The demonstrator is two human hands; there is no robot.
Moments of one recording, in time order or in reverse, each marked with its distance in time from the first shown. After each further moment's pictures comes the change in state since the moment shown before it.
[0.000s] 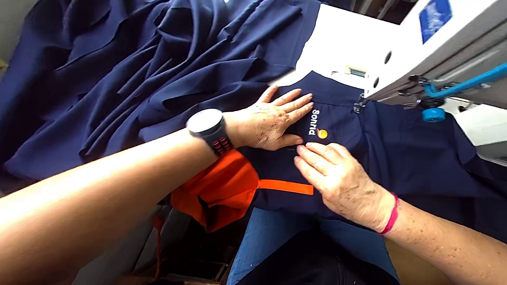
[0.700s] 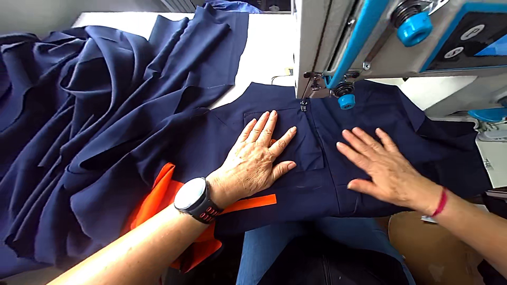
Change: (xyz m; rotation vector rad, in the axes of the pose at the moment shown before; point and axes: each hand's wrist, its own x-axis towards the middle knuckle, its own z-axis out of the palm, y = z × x) left_hand 0.027 0.063 0.045 0.140 0.172 -0.054; right_hand -0.142 0.065 -0.053 -0.055 -0.170 0.442
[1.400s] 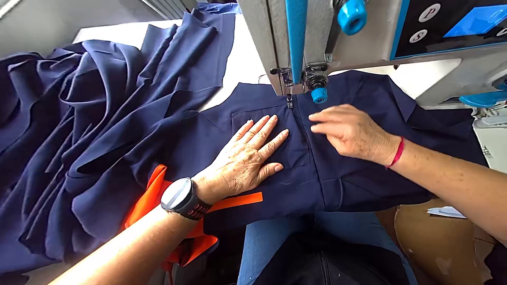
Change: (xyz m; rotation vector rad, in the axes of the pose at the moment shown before) left_hand 0.002 -0.003 -0.004 -0.050 -0.046 0.156; right_hand 0.079 0.012 -0.004 0.192 0.280 -0.293
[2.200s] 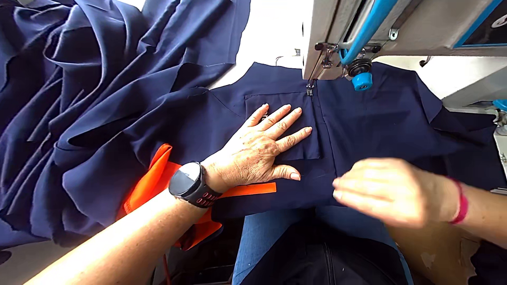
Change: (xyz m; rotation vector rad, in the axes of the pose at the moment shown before) left_hand -0.003 -0.001 0.002 -0.048 0.001 0.041; right_hand -0.033 -0.064 -0.028 0.157 -0.135 -0.326
